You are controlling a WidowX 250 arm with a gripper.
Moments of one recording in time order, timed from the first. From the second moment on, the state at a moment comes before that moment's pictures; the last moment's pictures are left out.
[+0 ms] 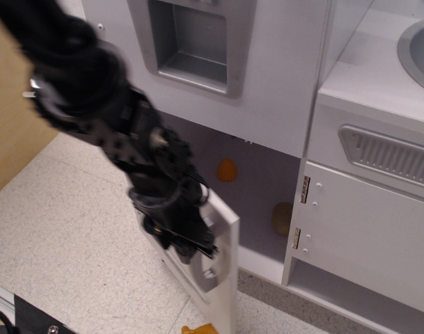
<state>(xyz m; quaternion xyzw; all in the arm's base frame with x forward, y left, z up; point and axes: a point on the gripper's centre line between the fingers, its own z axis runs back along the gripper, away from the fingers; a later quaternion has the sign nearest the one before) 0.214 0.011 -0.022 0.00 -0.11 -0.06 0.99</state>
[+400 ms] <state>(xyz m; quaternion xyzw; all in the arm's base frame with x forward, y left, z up) 0.217 0.007 0.038 -0.02 -0.11 -0.05 0.99</state>
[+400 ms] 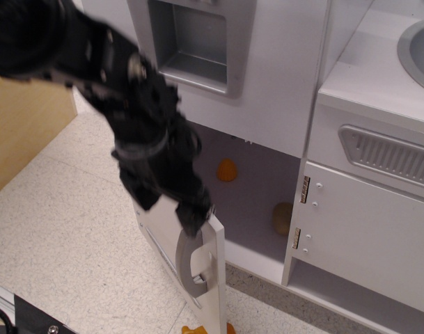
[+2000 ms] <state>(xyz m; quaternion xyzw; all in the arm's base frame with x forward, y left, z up) 0.229 -0.009 -0.064 0.04 -0.05 -0.06 1.00</state>
